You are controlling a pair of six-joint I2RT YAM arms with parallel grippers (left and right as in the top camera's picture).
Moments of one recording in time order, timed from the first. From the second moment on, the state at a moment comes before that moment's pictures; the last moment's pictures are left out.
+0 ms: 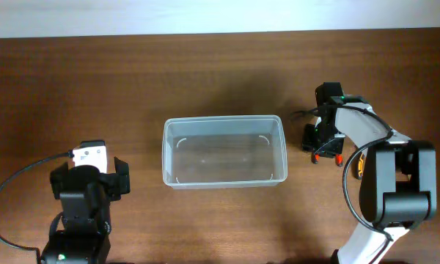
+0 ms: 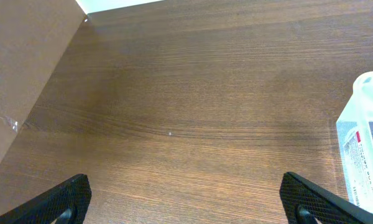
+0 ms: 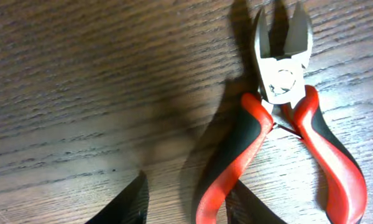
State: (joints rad) left arm -0.04 0.66 0.72 -0.67 -0.35 0.09; right arm 0.00 1.95 1.23 -0.86 0.00 0.32
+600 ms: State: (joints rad) left arm -0.04 0.66 0.72 -0.67 -0.35 0.09; right arm 0.00 1.95 1.23 -0.86 0.00 0.39
